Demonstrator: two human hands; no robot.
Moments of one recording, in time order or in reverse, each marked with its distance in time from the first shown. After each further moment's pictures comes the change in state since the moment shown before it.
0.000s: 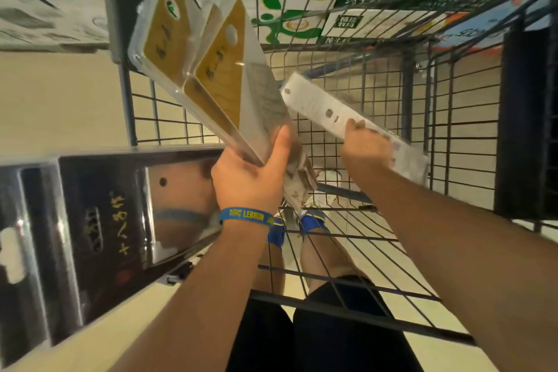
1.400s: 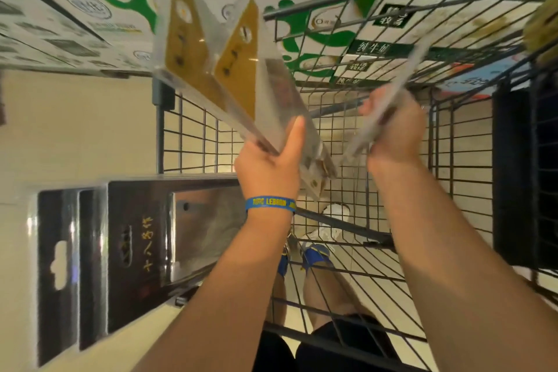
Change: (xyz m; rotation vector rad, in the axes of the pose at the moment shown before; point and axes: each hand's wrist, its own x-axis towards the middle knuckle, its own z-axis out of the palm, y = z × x) left_hand 0.016 0.046 0.017 -0.208 0.109 -0.041; right_hand -0.039 -0.020 -0.146 1.981 0.144 0.023
